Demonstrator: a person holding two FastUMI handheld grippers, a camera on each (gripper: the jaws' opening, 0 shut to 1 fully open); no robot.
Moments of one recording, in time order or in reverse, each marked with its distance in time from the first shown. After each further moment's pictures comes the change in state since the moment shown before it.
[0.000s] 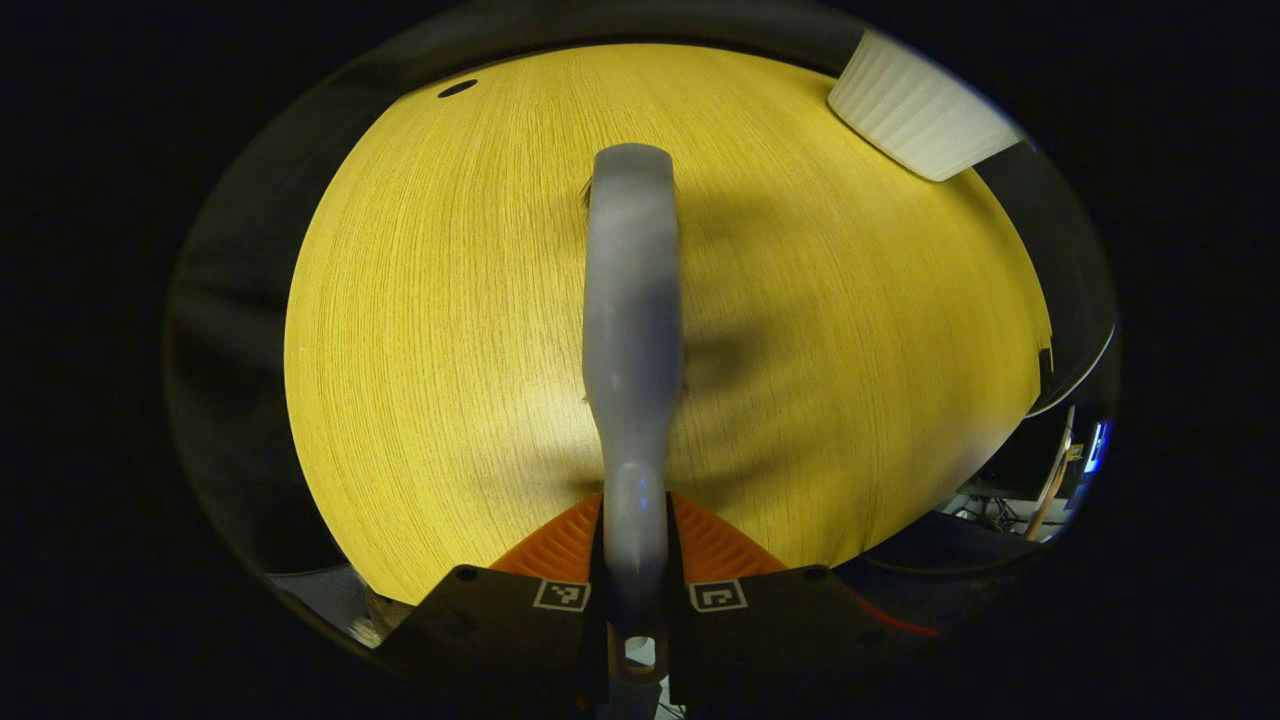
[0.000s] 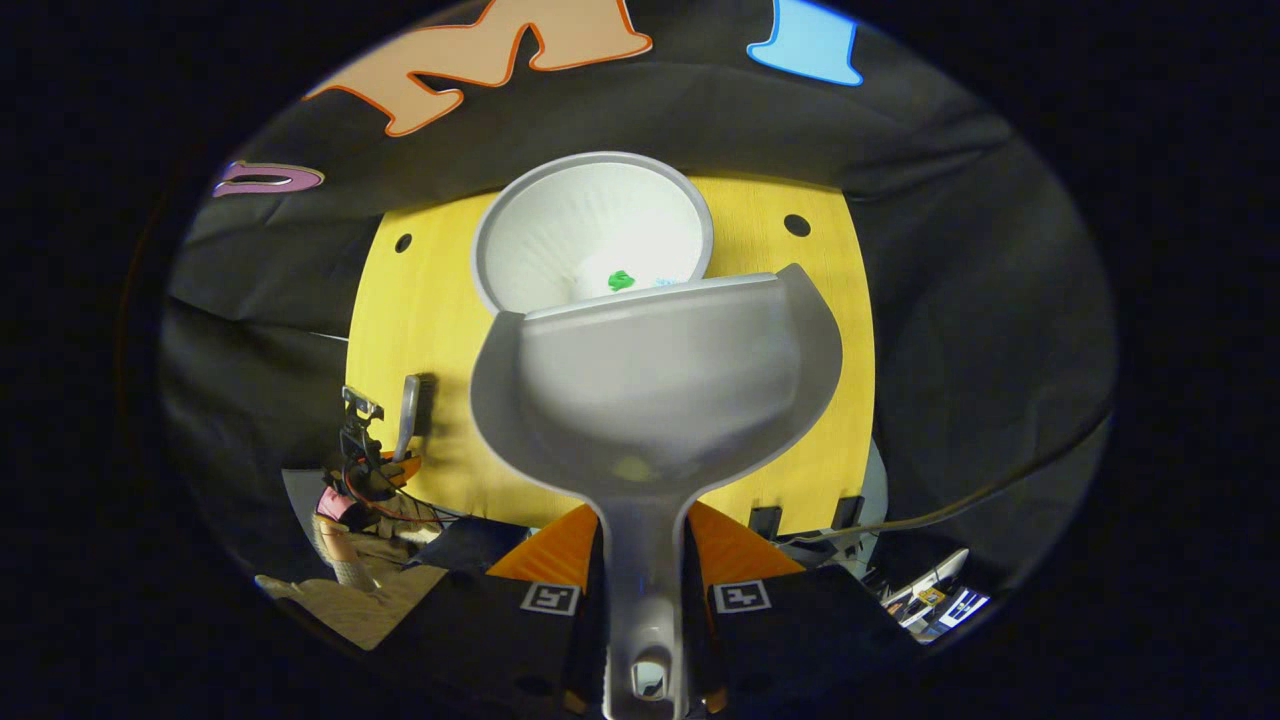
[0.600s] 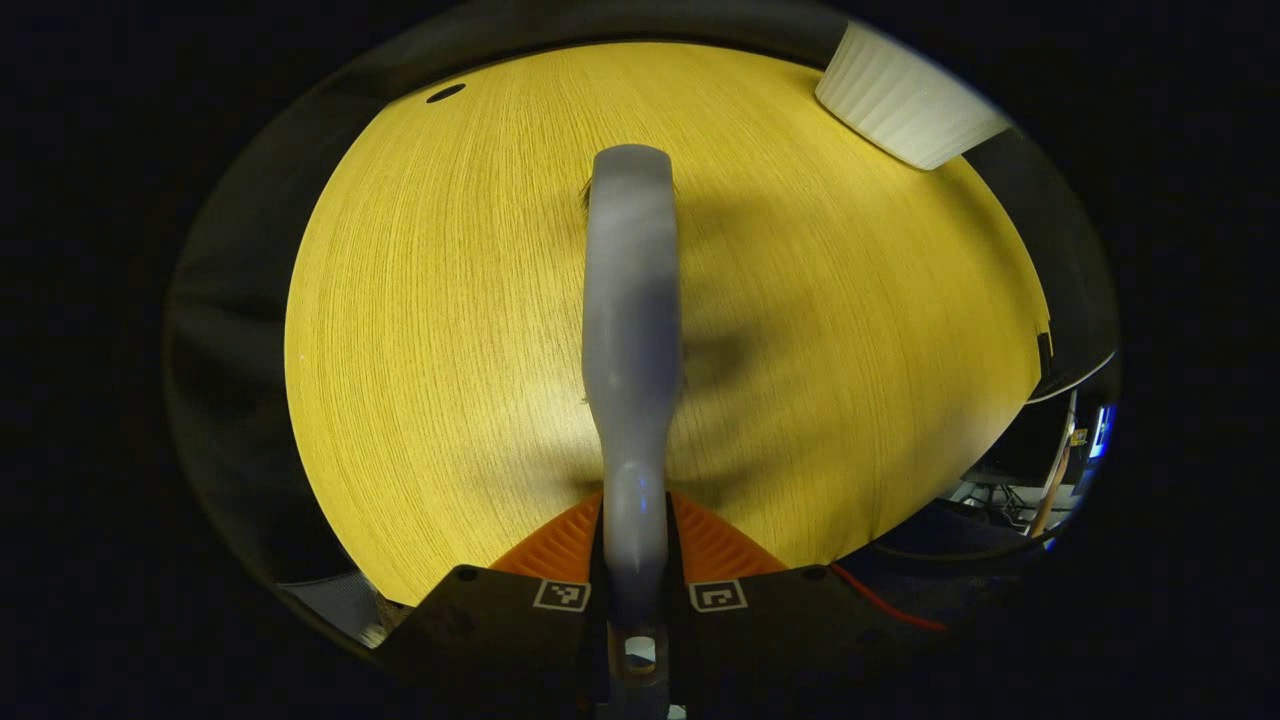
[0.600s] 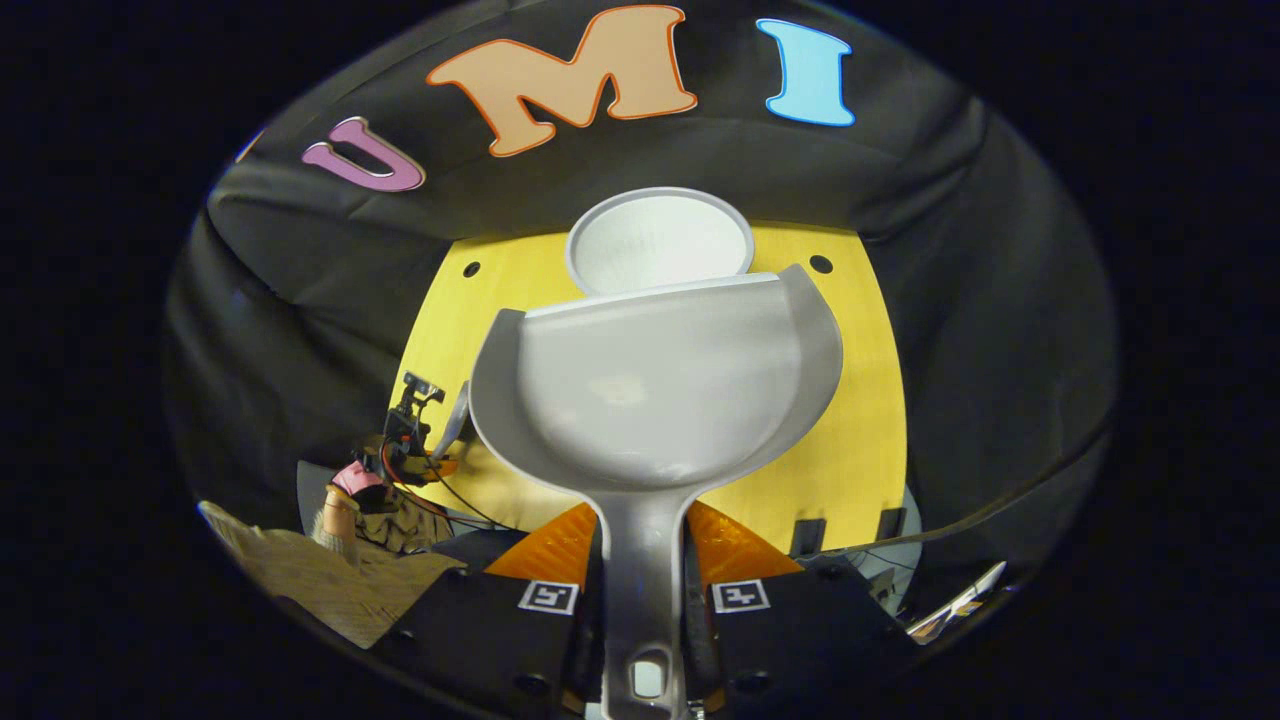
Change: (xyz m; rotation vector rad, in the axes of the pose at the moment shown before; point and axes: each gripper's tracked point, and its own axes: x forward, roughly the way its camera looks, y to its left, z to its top) left arm -0.002 0.002 -0.007 0.026 0.003 0.008; right arm -0.018 0.050 -0.101 -0.019 -0.269 0.121
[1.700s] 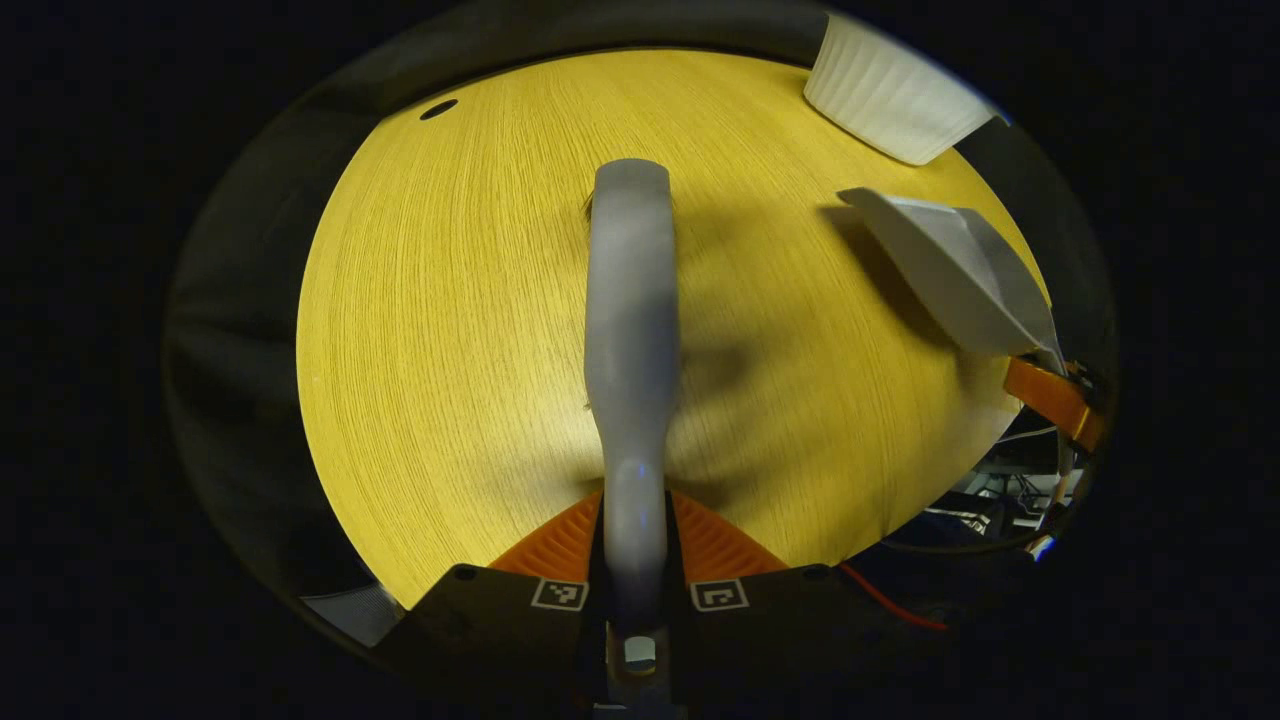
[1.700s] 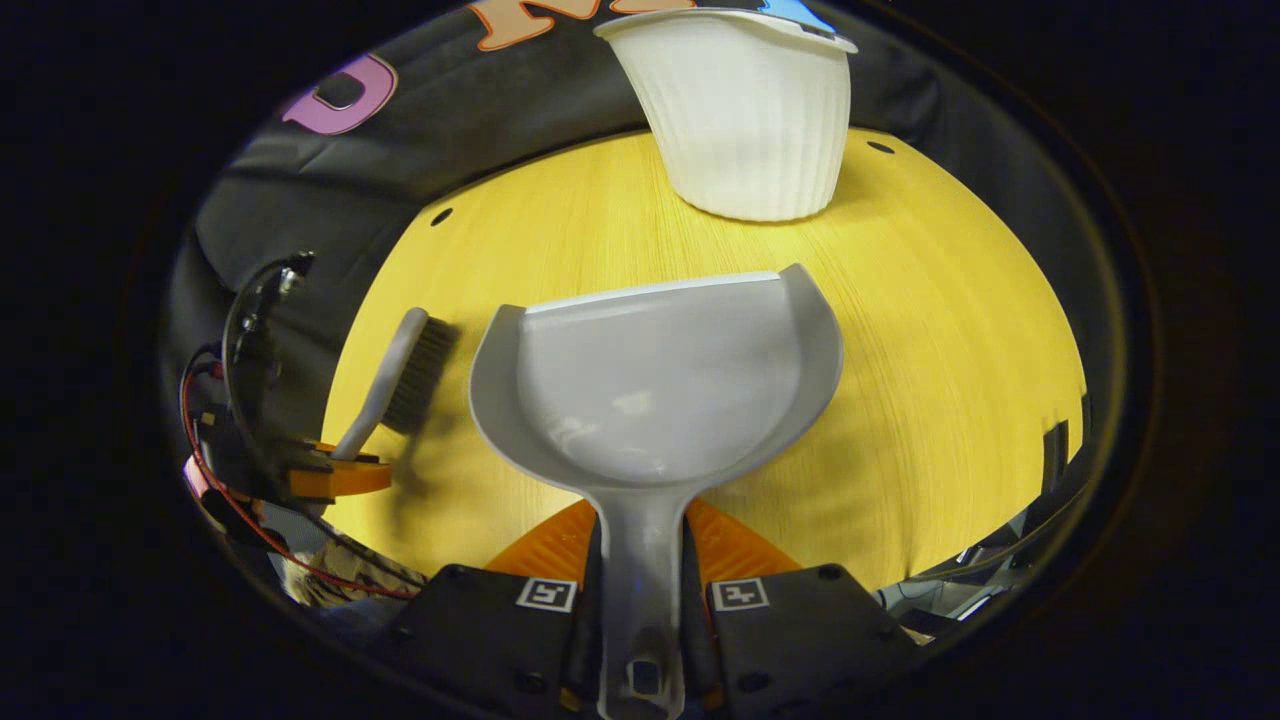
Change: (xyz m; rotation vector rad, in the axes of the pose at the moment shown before) left arm -0.006 0.002 -0.001 0.055 -0.029 0.028; right arm 0.321 0.113 -0.149 0.174 -0.067 0.002
